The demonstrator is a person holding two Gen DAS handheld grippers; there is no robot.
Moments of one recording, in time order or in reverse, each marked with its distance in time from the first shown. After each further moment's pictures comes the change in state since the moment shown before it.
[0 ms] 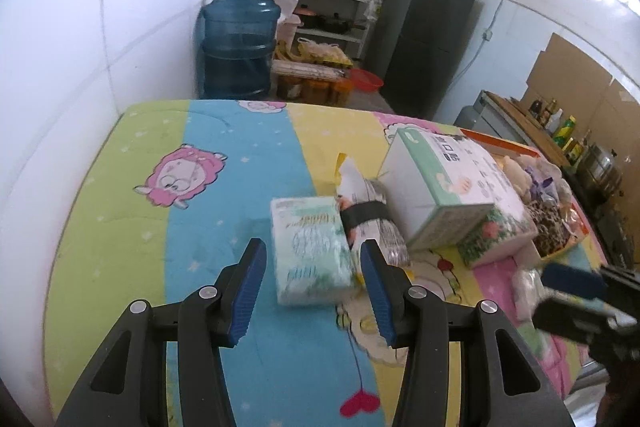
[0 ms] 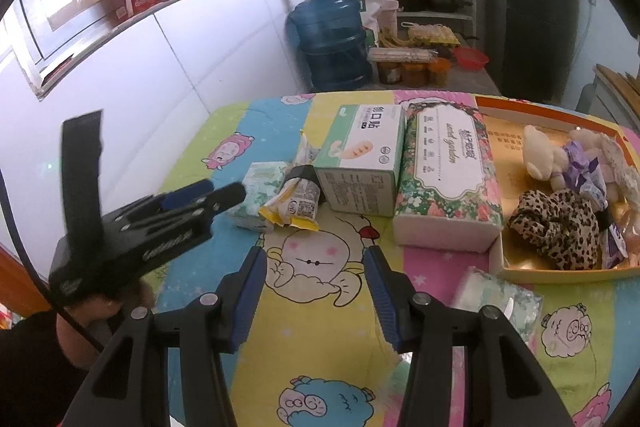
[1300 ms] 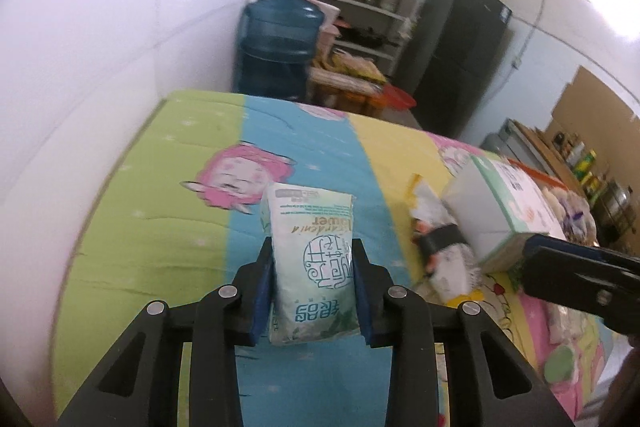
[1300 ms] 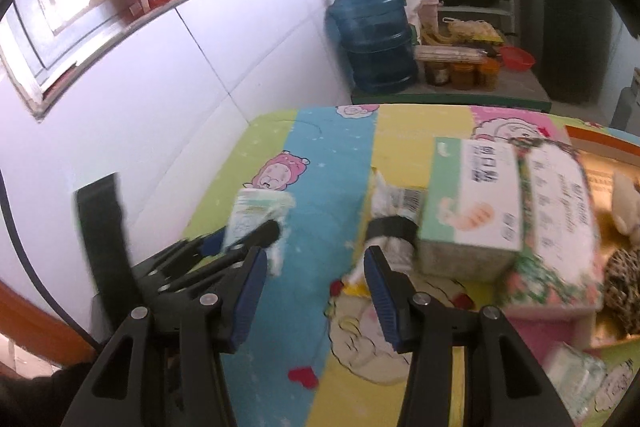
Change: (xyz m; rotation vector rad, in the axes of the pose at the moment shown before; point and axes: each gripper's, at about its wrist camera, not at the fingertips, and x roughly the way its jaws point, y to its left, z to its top) left arm 0.008 0.057 -0.004 -0.123 -0.058 0.065; right arm 0.066 0.049 0.055 -0.012 0.023 0.129
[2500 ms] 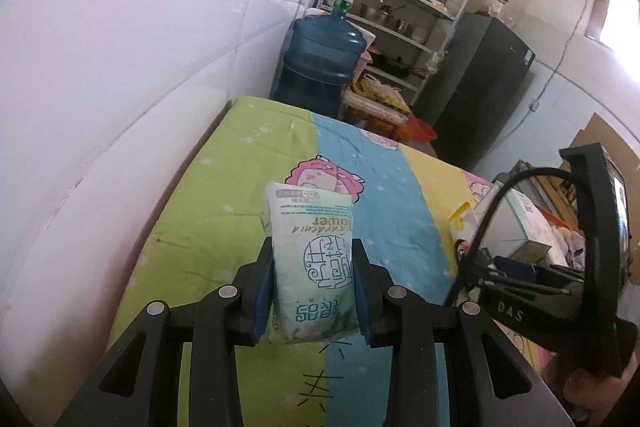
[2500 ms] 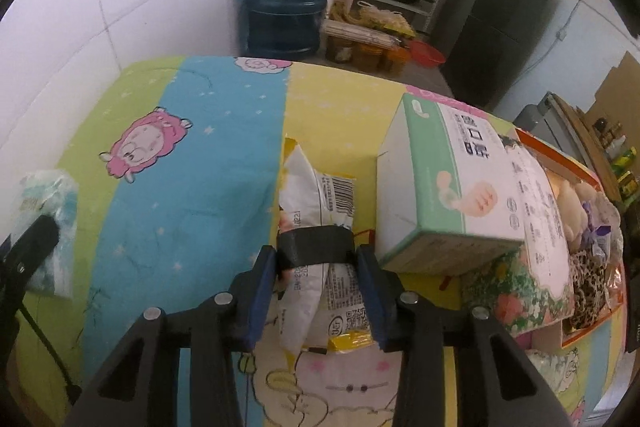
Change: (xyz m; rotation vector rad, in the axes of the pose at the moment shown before) left arm -0.021 0.061 -0.006 -0.119 -0.069 0.012; right arm 0.085 0.015 0.000 -0.046 0.106 -0.527
